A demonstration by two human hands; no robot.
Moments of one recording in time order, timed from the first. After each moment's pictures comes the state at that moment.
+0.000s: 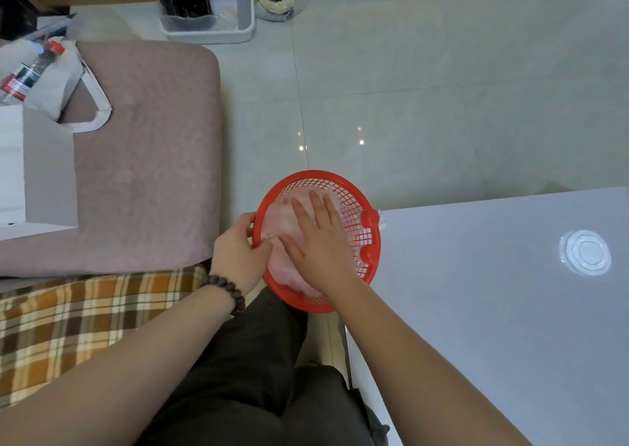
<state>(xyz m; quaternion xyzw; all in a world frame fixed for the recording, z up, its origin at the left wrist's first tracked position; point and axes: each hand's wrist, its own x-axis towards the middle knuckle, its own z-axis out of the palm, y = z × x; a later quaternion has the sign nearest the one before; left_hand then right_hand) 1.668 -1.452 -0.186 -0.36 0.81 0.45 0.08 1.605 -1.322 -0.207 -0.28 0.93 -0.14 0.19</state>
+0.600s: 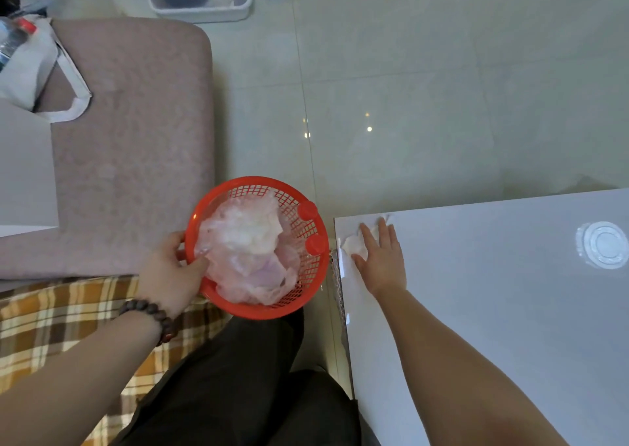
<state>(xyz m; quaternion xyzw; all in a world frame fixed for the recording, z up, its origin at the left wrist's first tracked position) 1.692 -1.508 -0.228 -0.45 0.79 0.40 0.09 1.569 -1.219 -0.358 -0.12 0.95 -0.07 0.29</state>
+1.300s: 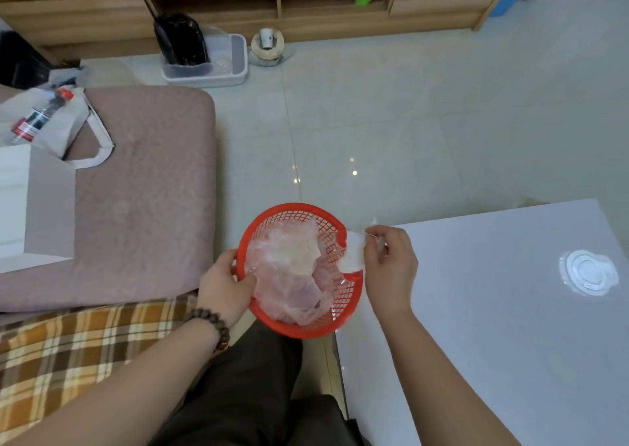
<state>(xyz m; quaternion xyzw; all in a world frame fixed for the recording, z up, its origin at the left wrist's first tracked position) 1.697 -1.444 -0.191 -0.38 0.80 0.45 0.09 1.597 -1.227 -0.185 0.02 0.89 -0.46 -0.02</state>
